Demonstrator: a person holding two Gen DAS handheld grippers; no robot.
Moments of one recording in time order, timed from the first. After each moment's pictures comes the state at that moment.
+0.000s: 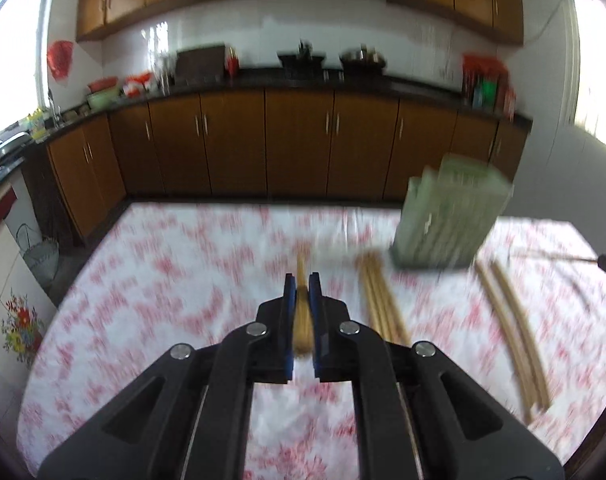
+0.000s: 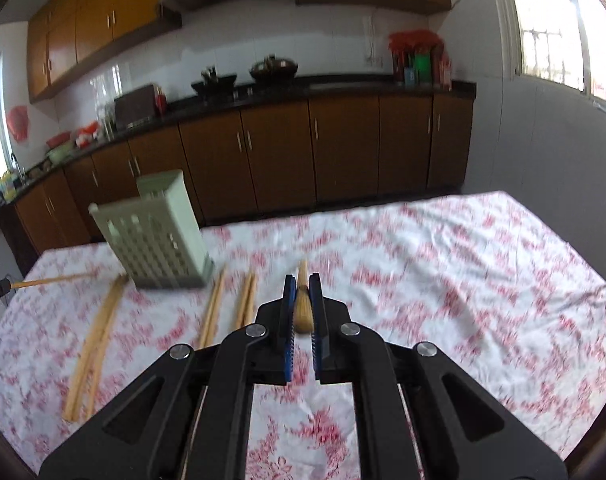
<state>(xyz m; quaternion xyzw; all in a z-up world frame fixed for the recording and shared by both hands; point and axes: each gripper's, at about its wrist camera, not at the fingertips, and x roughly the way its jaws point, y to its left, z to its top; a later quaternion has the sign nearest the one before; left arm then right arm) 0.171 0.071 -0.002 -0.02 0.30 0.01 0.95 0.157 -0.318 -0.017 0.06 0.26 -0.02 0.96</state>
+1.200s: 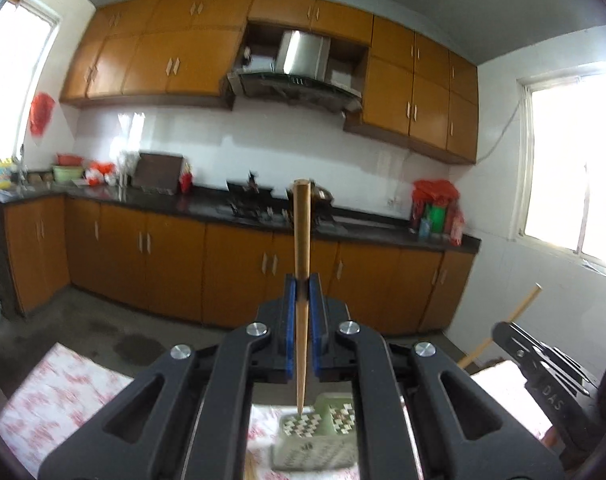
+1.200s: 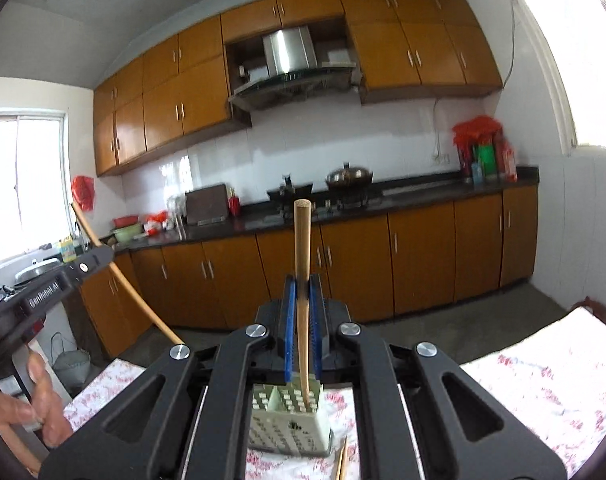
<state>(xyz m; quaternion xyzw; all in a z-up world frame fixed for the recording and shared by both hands) 0.250 -0.025 0.150 -0.08 0.10 -0.07 0.99 0.216 -0.250 0.094 0.09 0.09 0.09 0.99</state>
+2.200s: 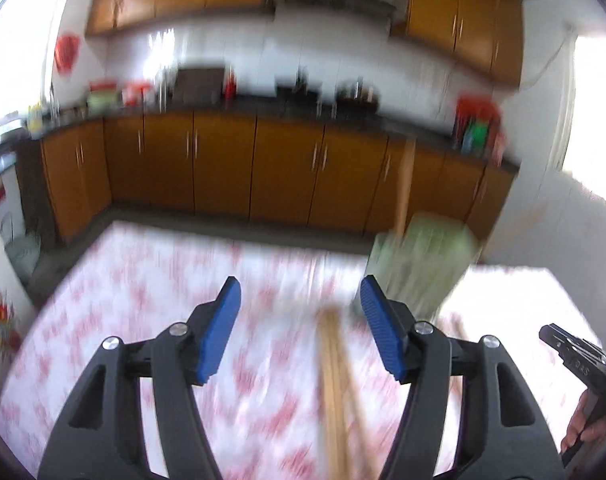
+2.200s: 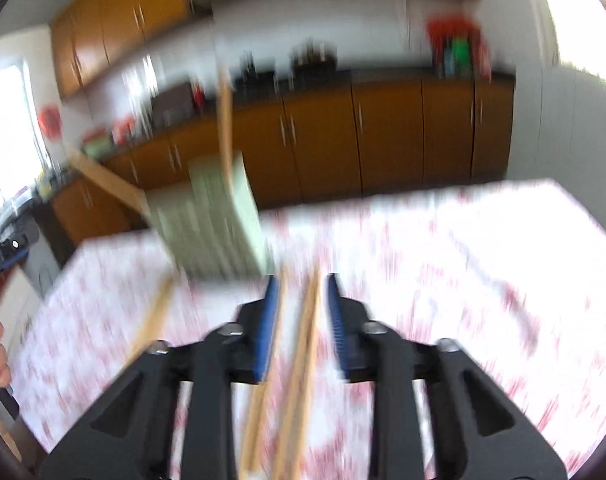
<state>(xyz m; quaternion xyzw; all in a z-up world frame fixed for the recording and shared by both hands) 0.187 0.058 0.010 -0.07 0.29 -0.01 0.95 0.174 -0.287 -0.051 0.09 0.33 0.06 0.94</state>
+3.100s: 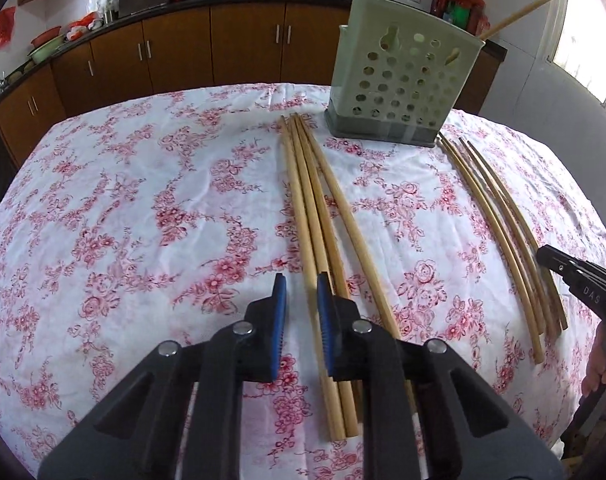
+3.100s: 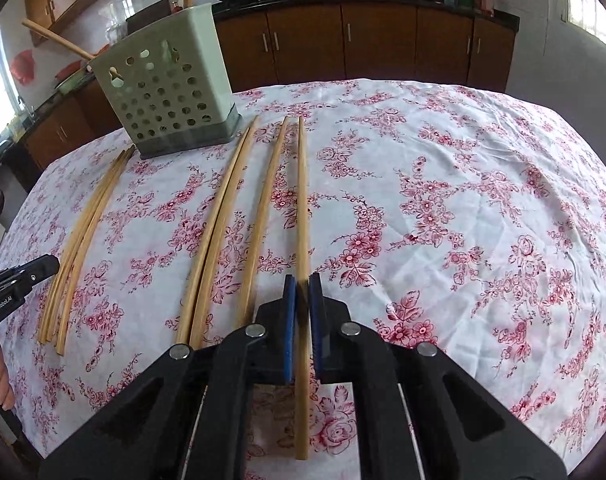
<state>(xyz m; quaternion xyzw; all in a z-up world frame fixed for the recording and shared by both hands) 0.184 0.013 -0.109 -0.01 0.45 -0.08 0.89 0.171 -0.277 -0.127 0.06 0.42 0.03 0.90</state>
